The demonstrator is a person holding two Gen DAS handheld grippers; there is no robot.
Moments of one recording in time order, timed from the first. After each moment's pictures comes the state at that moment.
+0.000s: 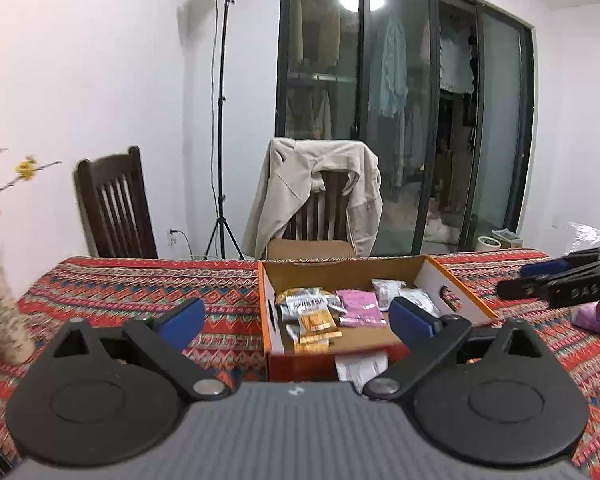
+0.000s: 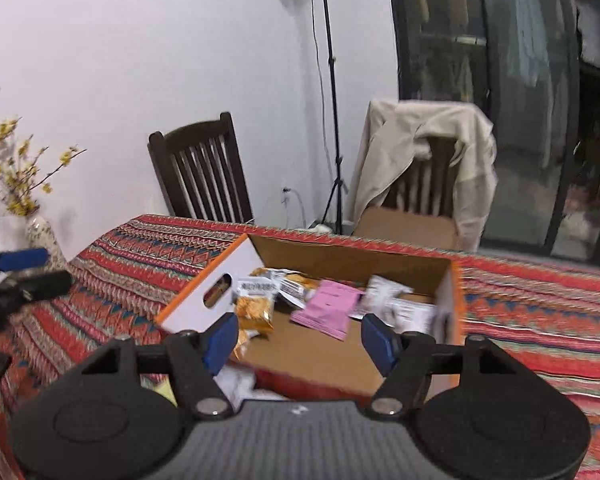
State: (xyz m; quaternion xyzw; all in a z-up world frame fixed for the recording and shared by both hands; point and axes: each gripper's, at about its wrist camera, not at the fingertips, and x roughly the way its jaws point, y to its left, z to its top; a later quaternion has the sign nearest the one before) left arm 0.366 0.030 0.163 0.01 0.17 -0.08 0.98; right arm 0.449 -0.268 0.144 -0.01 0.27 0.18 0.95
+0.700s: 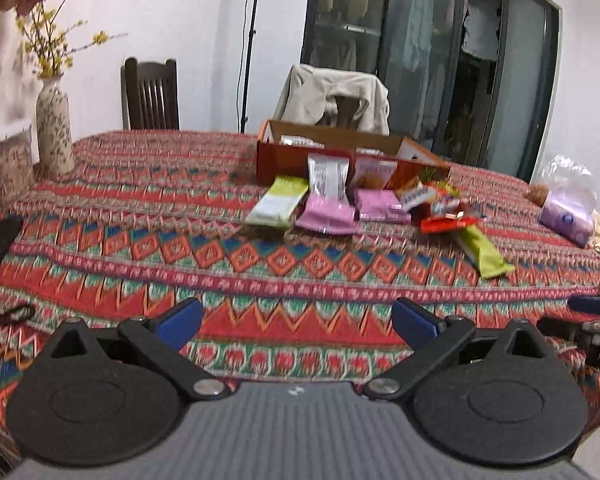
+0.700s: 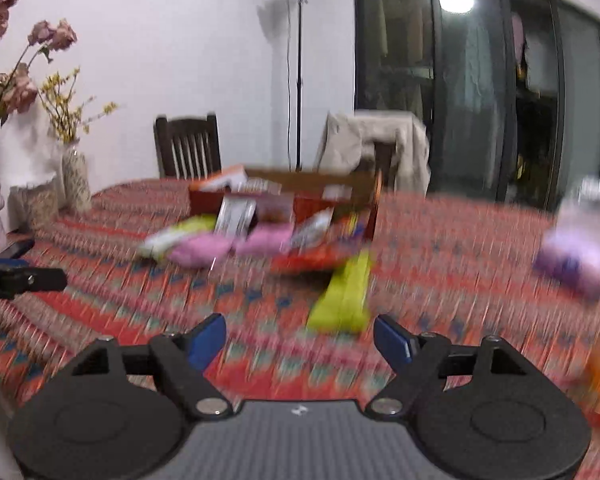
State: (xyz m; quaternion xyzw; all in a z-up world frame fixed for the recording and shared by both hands) left arm 0.175 0.002 0.038 -0.04 0.26 -0.05 0.96; right arm 0.166 -0.301 0.015 0.00 0.26 0.13 0.96
